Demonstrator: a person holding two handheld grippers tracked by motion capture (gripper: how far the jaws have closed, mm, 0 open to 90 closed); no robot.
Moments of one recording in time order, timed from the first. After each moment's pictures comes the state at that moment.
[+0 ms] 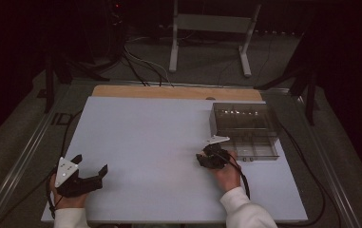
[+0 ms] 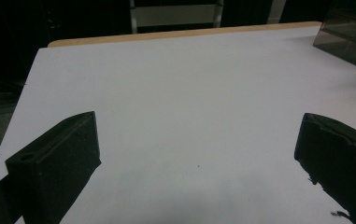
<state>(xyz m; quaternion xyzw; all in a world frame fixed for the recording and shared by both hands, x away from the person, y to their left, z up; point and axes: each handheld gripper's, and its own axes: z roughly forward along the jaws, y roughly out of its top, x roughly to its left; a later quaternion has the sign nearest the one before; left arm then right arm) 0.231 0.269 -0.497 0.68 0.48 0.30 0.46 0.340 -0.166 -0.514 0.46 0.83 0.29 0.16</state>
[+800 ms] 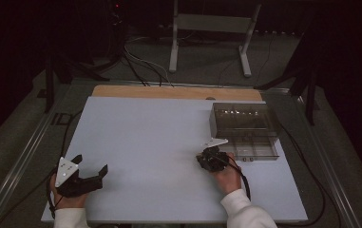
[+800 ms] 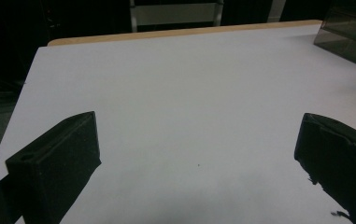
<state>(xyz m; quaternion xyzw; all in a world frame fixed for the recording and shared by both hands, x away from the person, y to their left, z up) 0.231 0.269 -0.497 0.68 0.48 0.30 0.46 0.331 -0.162 -0.511 0.42 0.84 0.30 0.15</state>
